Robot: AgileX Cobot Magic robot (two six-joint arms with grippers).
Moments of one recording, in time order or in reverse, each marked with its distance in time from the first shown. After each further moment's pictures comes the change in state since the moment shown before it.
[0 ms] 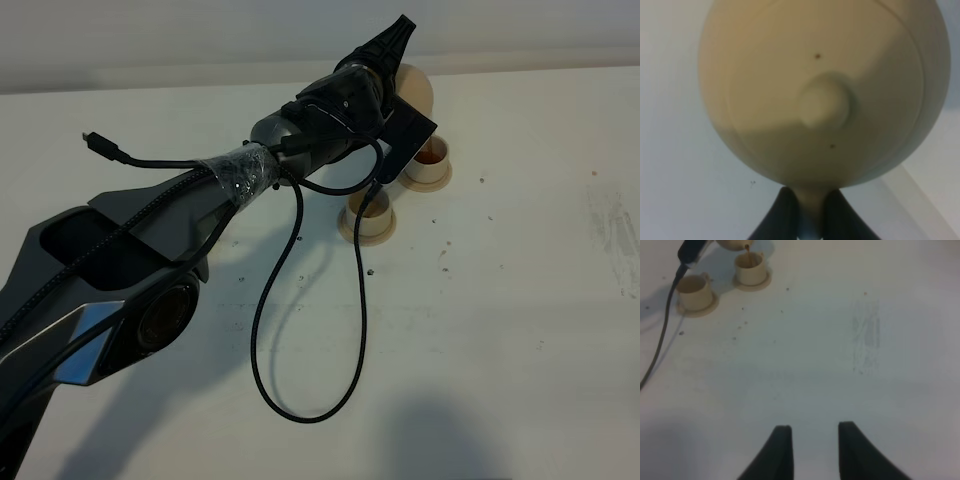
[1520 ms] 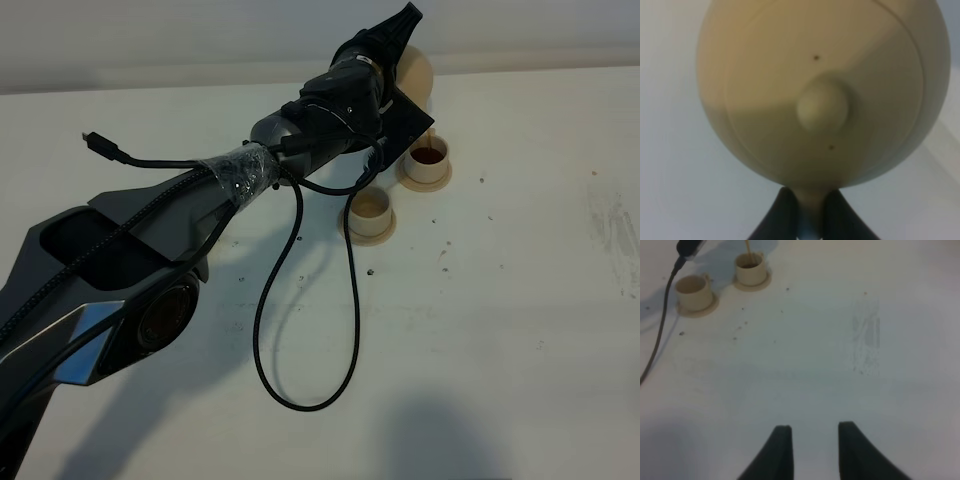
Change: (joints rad) left arm 0.000 0.000 0.000 0.200 -0.041 -0.076; right arm 0.000 0.000 0.000 0.000 0.000 0.003
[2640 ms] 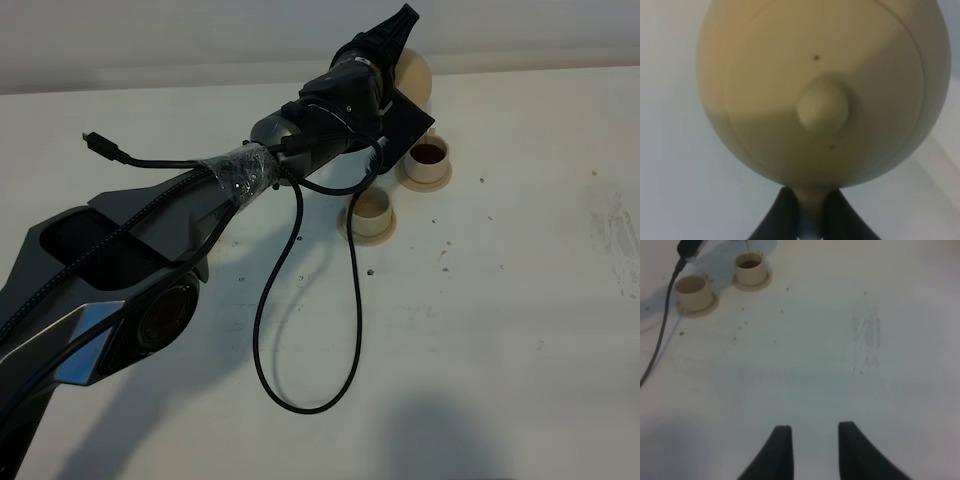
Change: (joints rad) left arm 0.000 0.000 0.000 -0.056 0.020 -0.004; right arm 0.000 0.000 0.000 0.000 0.000 0.001
